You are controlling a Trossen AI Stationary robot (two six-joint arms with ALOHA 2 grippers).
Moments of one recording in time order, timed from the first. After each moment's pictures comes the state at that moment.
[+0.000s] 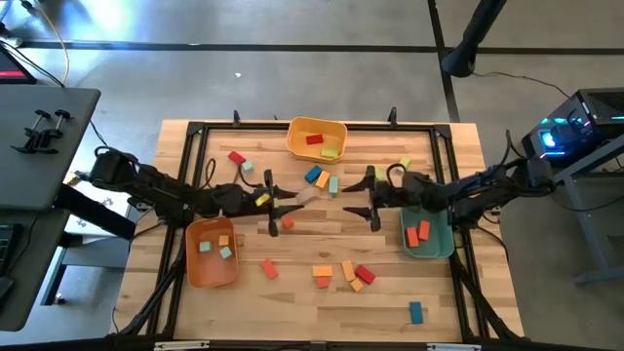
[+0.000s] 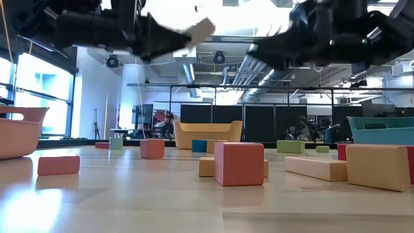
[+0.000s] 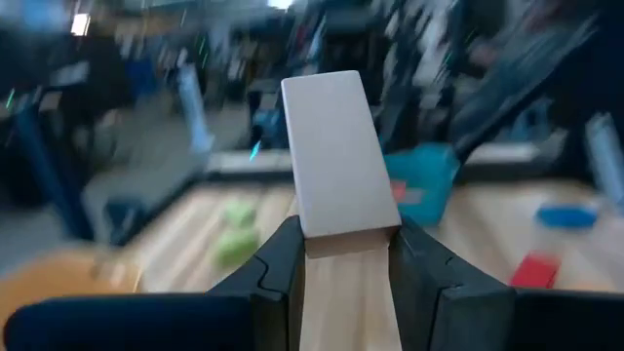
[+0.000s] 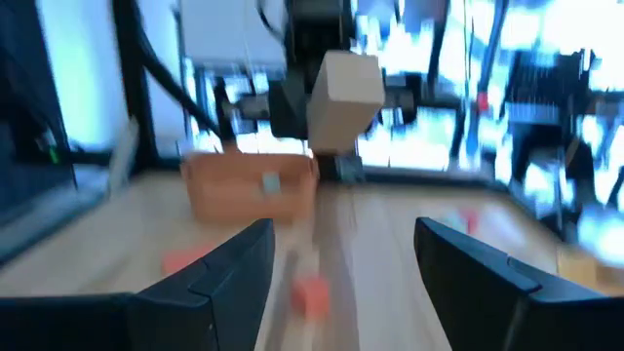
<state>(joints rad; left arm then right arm) -0.10 1.40 0.44 0.96 -0.25 0.09 -0.06 1.34 0.35 1.00 -0.14 -0.07</state>
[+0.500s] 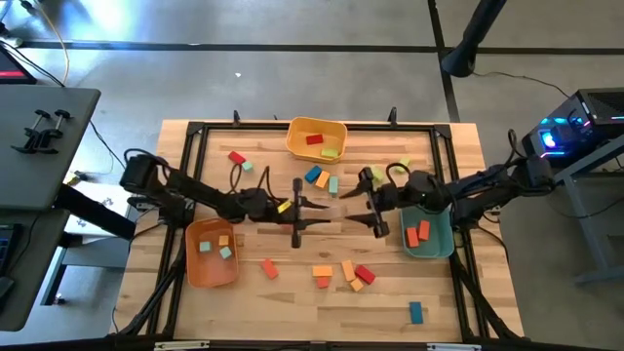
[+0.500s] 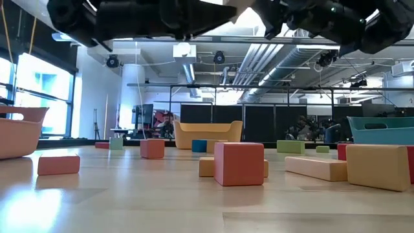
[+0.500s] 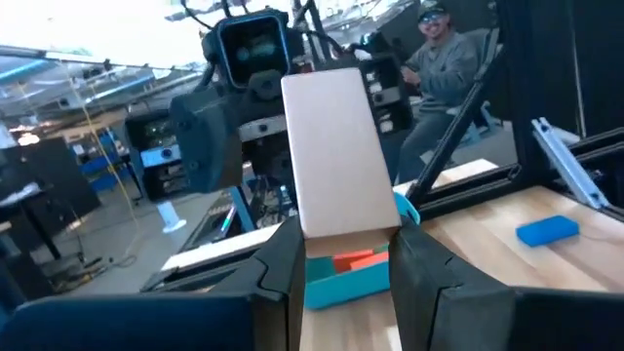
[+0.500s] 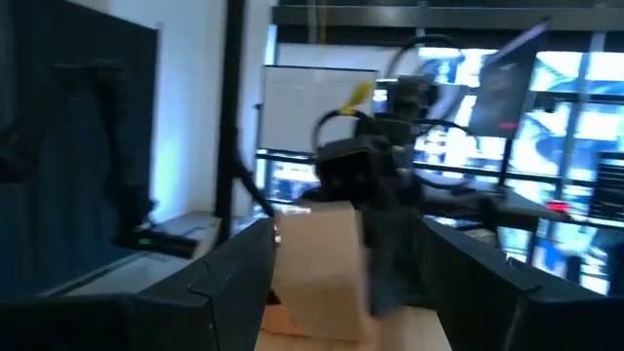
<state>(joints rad) -0.12 1.68 0.72 1.05 -0.11 0.34 0.00 1.34 0.45 1.13 -0.28 -0.05</state>
